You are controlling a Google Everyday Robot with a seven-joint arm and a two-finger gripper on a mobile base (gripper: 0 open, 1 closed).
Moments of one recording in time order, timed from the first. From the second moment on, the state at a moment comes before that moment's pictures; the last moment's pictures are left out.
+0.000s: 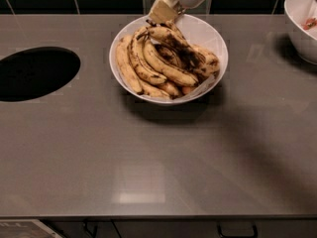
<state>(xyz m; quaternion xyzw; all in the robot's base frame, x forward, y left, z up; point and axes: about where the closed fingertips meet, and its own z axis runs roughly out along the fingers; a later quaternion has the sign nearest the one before) 0.633 -0.005 1.022 -0.56 0.74 0.07 0.38</state>
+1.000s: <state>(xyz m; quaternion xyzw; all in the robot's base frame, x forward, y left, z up) 0.625 -0.013 1.025 -0.55 0.75 0.04 0.36</state>
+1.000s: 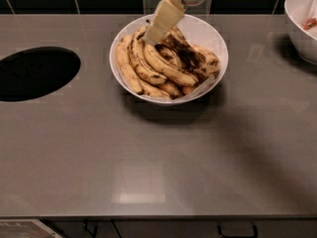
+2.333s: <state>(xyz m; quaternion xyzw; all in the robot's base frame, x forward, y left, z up) 0.638 -0.042 0.989 -0.53 0.78 0.06 0.33</state>
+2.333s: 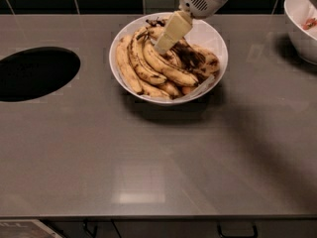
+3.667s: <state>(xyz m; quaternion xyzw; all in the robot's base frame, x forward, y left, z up) 0.652 -0.034 0.966 -0.53 0.78 0.09 0.32</state>
